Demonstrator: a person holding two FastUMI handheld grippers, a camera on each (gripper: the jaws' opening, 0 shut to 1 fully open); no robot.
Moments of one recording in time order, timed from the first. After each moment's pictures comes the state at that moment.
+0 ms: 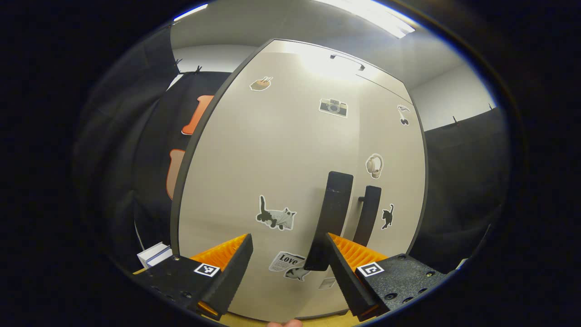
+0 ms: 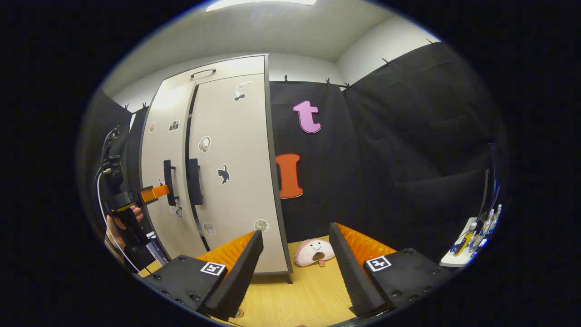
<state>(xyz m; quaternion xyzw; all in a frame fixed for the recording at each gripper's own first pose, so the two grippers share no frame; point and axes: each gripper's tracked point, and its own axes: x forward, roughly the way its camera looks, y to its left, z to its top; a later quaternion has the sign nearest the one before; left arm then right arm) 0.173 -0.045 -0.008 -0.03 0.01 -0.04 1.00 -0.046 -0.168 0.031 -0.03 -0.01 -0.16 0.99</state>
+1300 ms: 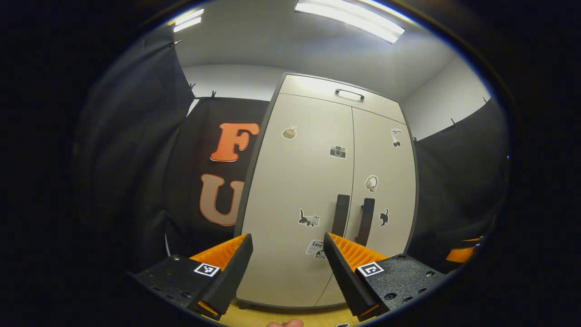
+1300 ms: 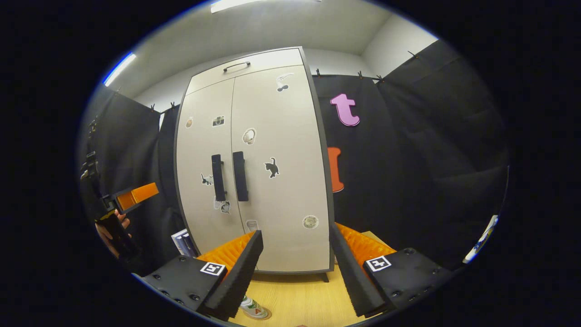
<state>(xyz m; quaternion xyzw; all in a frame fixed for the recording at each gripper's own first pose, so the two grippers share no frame) 0.040 0.024 0.045 0.01 -0.05 0.01 1.00 -0.010 -0.080 0.006 -0.02 0.01 -0.04 1.00</state>
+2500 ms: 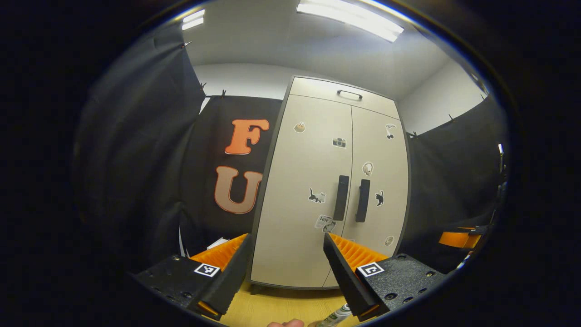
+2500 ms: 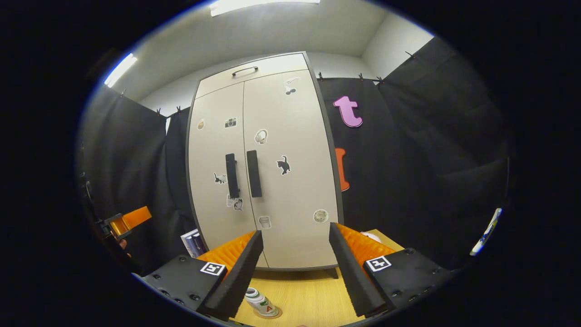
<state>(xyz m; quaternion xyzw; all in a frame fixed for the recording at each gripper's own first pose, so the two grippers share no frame) -0.037 0.039 0.007 0.00 -0.02 0.01 1.00 -0.037 -0.063 -0.011 -0.01 0.00 -0.03 1.00</state>
